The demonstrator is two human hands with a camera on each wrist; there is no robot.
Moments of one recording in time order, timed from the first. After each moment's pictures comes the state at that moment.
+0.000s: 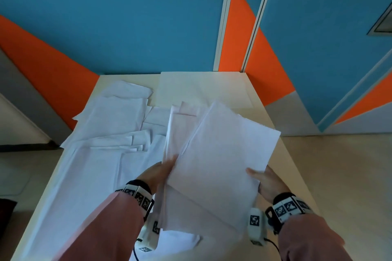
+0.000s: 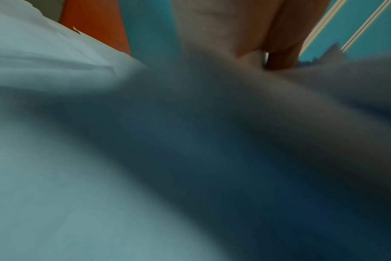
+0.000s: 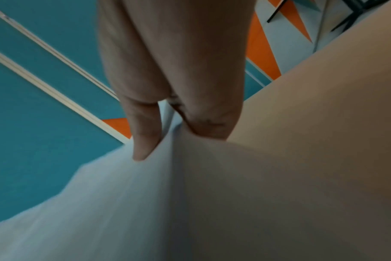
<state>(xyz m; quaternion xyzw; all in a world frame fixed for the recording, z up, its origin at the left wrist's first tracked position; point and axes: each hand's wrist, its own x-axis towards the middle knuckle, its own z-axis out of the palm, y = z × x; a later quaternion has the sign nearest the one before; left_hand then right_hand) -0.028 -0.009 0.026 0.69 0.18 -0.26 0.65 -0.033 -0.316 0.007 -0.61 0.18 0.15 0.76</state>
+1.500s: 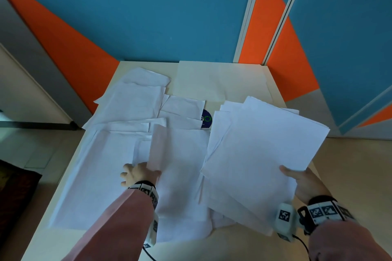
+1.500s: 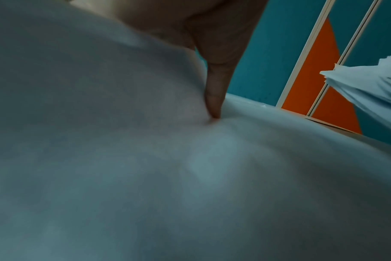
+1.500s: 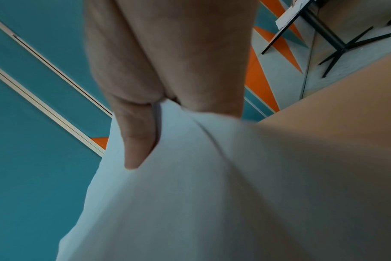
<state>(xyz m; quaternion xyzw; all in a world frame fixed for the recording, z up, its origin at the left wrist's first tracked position) -0.053 0.035 -0.012 0.86 0.43 -0.14 0.22 -0.039 -0.358 0.012 -0.71 0.24 0.14 0.65</state>
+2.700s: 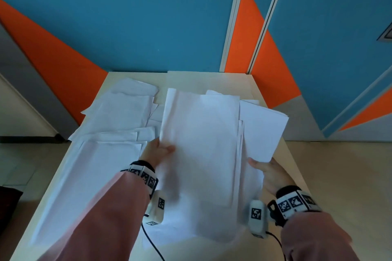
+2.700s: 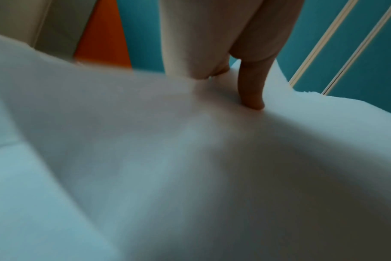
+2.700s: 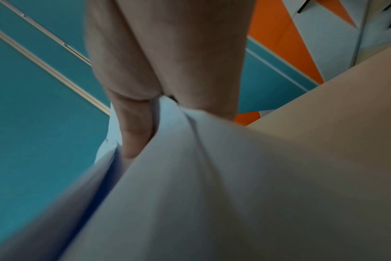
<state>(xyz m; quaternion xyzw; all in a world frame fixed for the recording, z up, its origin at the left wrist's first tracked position) 0.000 0.003 0.040 0.74 0.23 -0.11 0.62 -0.034 -0.298 0.060 -0.62 0.20 0.14 0.75</state>
